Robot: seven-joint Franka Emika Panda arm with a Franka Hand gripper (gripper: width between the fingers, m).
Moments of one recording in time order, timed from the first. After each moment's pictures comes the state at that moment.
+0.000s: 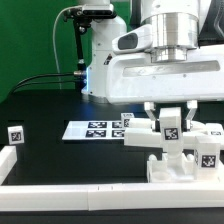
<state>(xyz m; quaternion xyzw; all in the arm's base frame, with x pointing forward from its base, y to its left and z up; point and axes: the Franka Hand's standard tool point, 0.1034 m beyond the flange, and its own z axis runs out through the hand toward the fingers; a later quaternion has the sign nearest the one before) 0.589 0.066 0.096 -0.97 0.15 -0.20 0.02</state>
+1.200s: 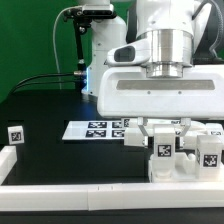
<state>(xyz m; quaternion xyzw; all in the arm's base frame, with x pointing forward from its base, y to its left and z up) 0.601 0.051 0.071 -0.97 0.08 -0.22 -0.02</state>
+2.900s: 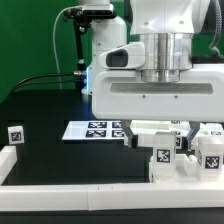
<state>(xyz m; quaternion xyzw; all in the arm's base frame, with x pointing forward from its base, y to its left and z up) 0.601 0.047 0.074 -0.99 0.12 -0.07 0.00</state>
